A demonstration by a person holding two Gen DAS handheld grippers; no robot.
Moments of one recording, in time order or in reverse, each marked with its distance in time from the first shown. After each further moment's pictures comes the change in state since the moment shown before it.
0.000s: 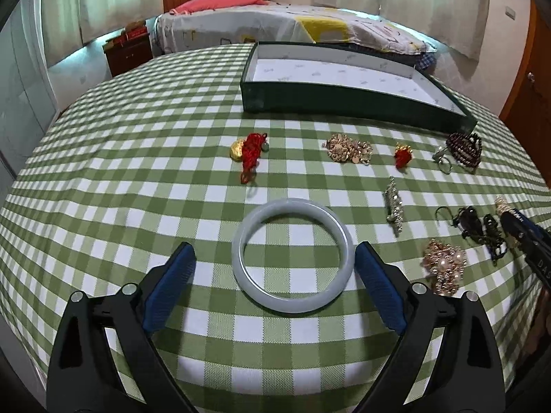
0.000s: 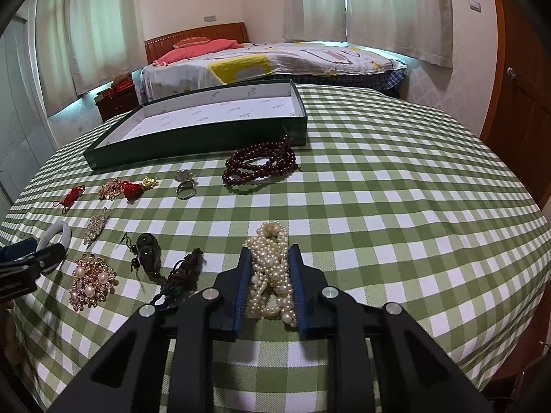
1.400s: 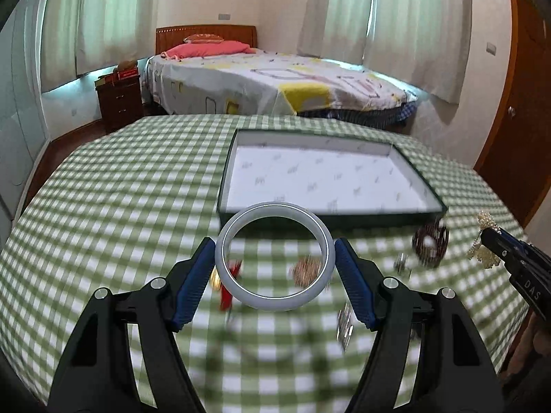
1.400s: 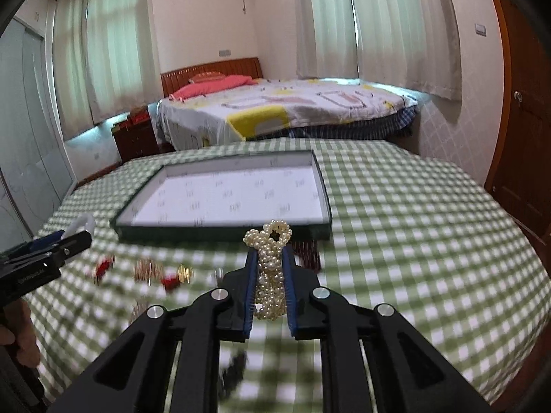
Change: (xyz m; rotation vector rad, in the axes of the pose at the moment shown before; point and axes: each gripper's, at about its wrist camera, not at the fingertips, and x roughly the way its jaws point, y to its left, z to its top) left arm -0.033 -0.011 0.086 -0.018 -0.215 -0.088; right arm -0.022 0.019 0.080 -0.009 -0.163 0.063
